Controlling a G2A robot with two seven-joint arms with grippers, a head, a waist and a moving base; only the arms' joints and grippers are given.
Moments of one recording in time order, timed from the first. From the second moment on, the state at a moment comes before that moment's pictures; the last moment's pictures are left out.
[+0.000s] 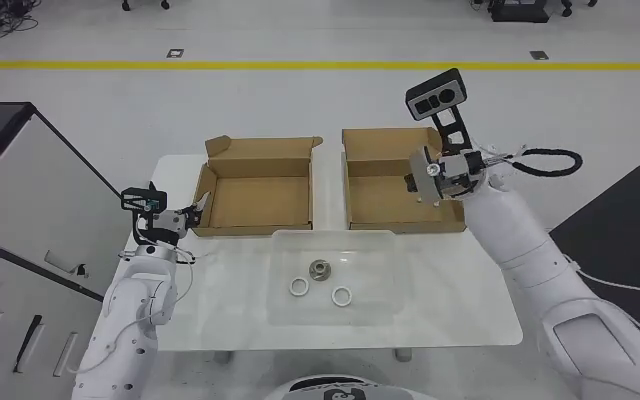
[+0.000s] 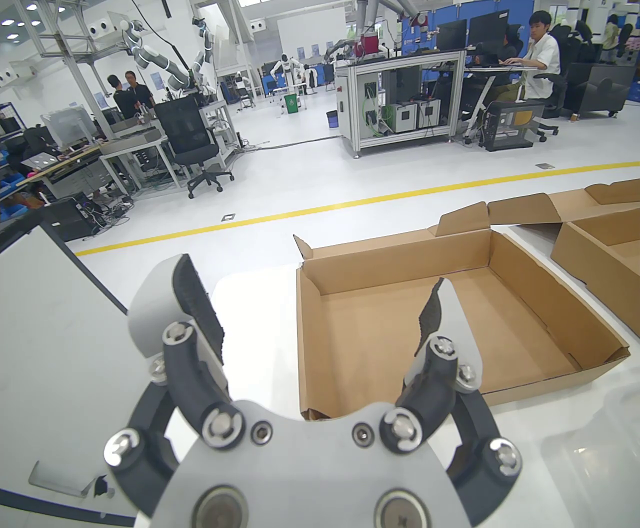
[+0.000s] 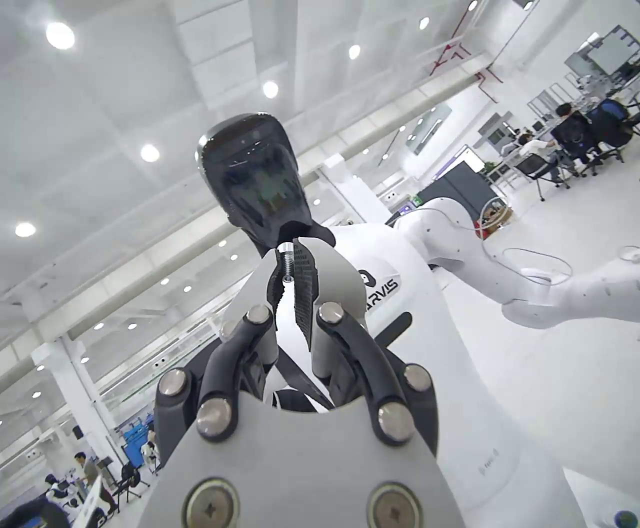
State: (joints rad) left arm 1.73 -1.15 -1.60 -1.80 1.33 0.00 0.00; right arm -0.87 -1.10 0.95 -1.54 1.51 -0.28 1.54
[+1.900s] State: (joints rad) left arm 1.73 -1.15 -1.60 -1.80 1.33 0.00 0.00; right arm -1.03 -1.22 1.06 -1.60 1.74 -0.17 1.48
